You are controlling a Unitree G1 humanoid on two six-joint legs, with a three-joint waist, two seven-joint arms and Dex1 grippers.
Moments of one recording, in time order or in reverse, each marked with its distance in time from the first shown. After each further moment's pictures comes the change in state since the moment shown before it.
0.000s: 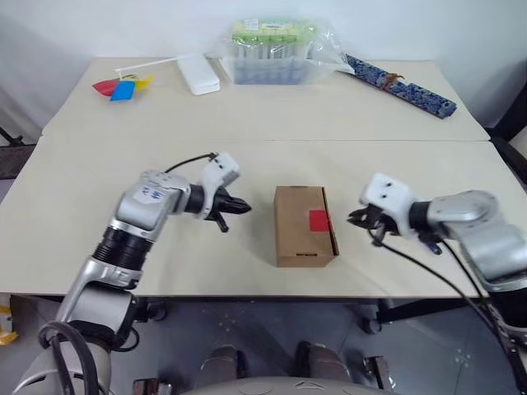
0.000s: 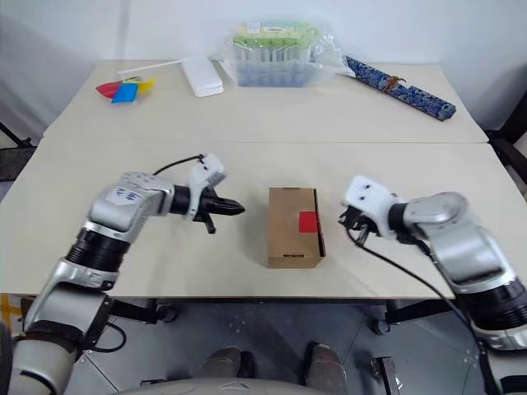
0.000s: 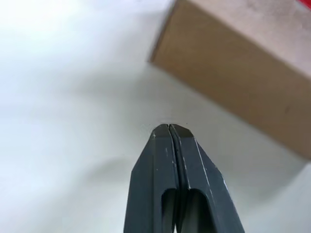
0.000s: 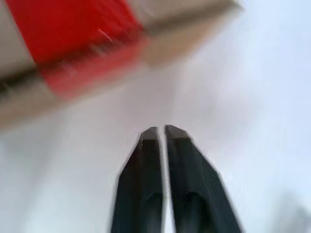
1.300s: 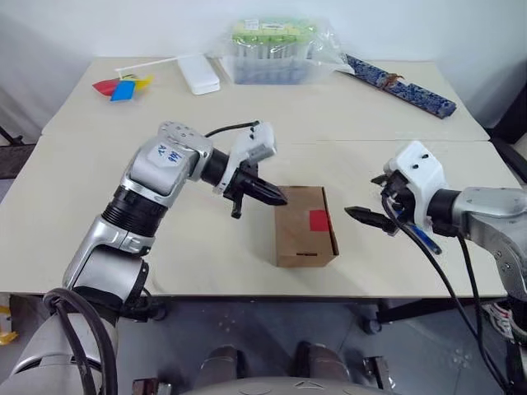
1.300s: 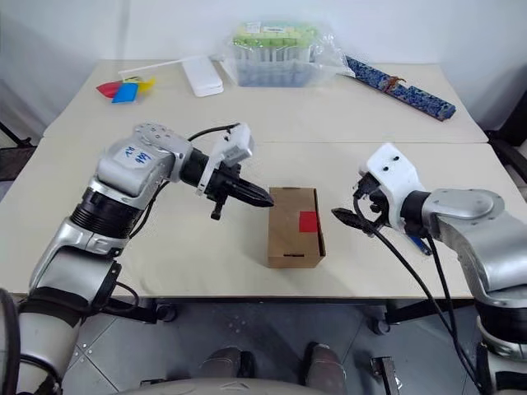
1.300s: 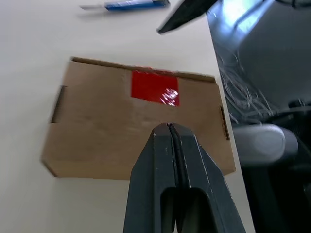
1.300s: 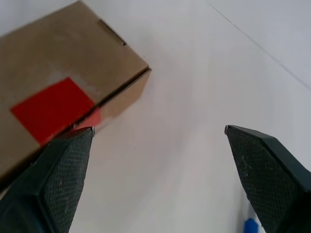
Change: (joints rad) left arm -0.246 -0.079 -0.155 0.035 -0.025 -0.072 -0.355; right arm -0.047 0.137 -0.184 -0.251 0.277 0.511 -0.303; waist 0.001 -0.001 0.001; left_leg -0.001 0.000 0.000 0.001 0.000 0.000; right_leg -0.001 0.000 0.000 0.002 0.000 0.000
